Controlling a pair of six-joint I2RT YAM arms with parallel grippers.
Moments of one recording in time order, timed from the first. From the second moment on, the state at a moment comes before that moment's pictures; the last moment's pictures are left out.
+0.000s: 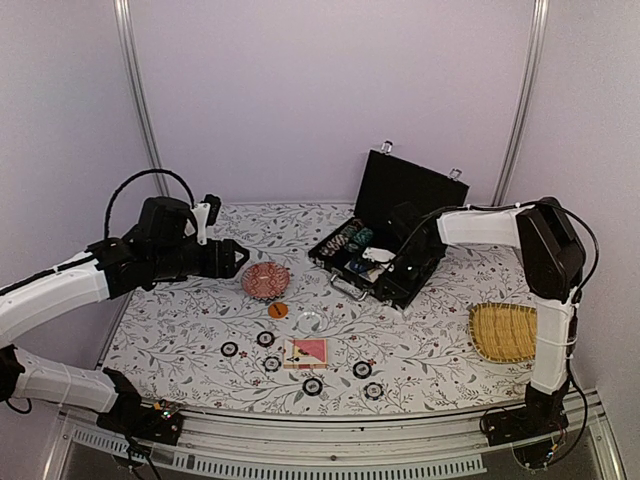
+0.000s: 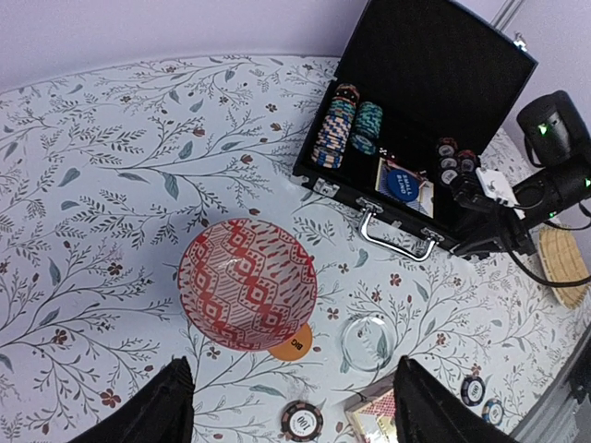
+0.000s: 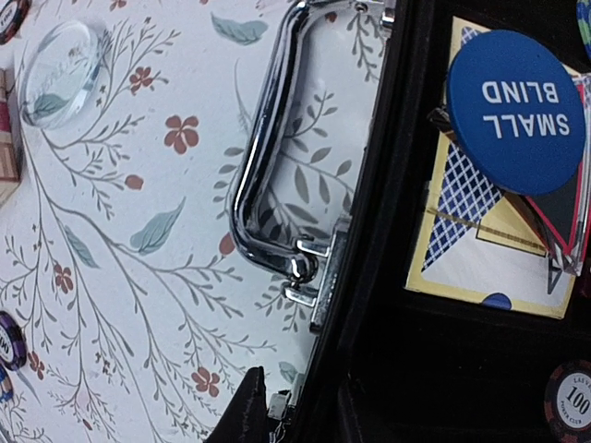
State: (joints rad) left arm -0.63 1.12 0.86 -0.31 -0.06 -0.38; right arm 0.58 2.07 1.49 -0.71 -0.30 -0.52
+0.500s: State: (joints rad) left arm -0.63 1.13 0.86 -0.31 -0.06 -0.38; right arm 0.59 1.88 1.24 -0.74 -0.21 -0.71
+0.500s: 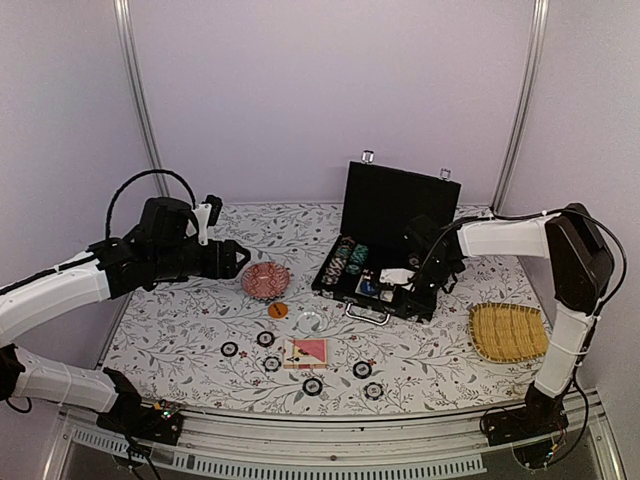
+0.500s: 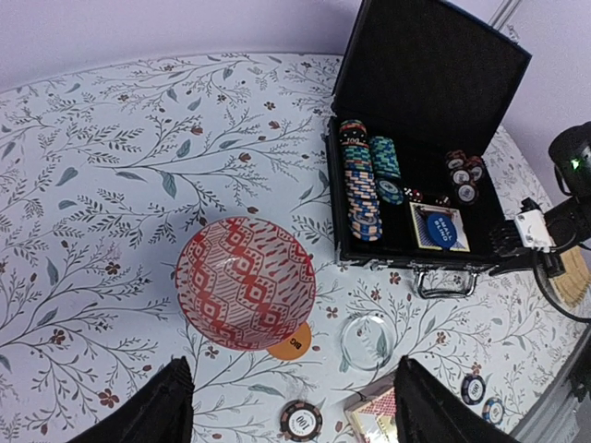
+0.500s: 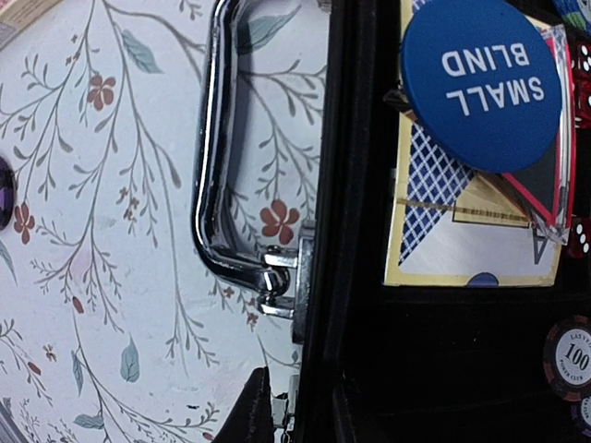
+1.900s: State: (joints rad) left arm -0.71 1.17 0.92 -0.36 -0.01 -0.29; right arm 0.48 1.60 1.31 -0.97 -0.33 -0.79
